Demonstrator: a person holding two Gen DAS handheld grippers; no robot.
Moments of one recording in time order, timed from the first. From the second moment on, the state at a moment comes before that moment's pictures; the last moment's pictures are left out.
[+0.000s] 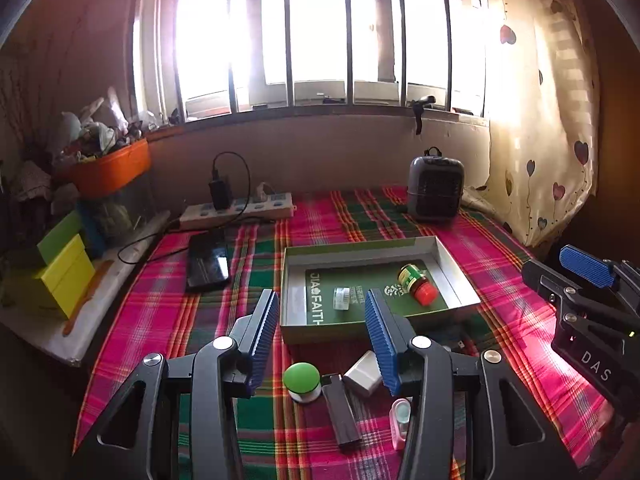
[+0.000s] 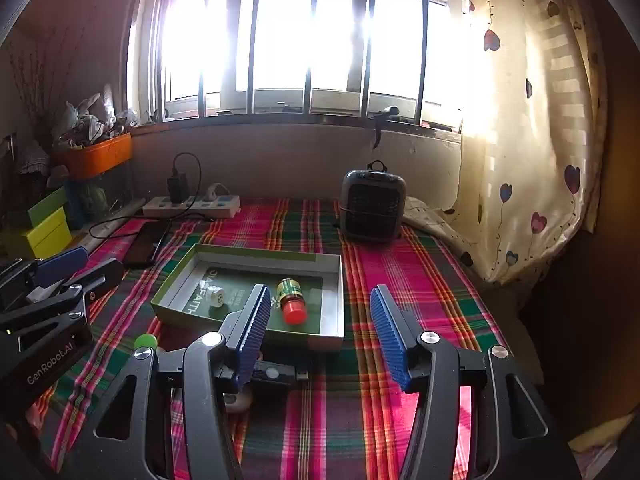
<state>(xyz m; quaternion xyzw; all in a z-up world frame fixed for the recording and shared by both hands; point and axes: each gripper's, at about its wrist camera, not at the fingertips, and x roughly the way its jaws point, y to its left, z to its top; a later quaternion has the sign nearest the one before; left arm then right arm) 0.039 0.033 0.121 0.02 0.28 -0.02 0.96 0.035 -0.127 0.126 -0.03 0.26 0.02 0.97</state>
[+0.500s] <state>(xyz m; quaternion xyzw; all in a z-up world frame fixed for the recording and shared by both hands) 0.034 0.089 0.028 -0.08 0.40 -0.06 0.91 0.038 -0.128 0.055 -0.01 0.35 0.10 0.93</state>
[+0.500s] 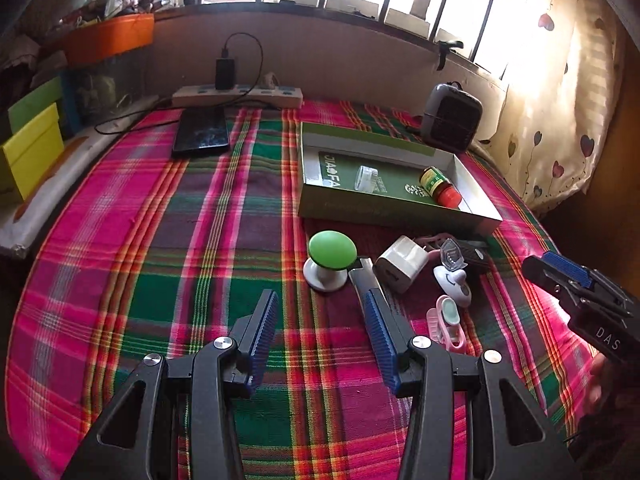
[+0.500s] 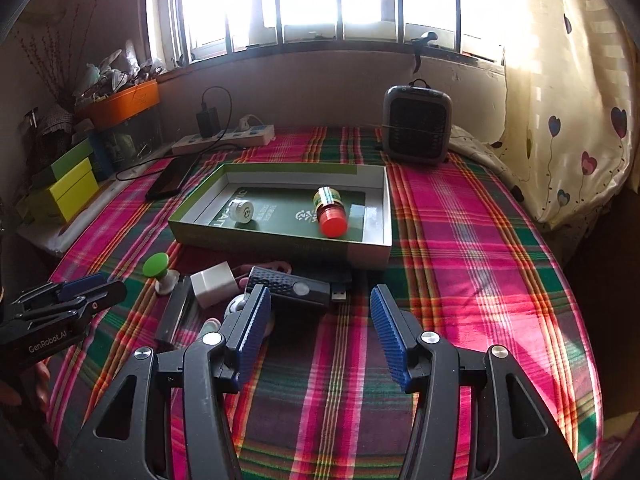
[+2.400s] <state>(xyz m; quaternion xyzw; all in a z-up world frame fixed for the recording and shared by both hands) 0.083 0.073 0.015 -0.04 0.42 -0.07 0.90 0.038 -0.086 0.004 -0.03 0.43 0.16 0.89</state>
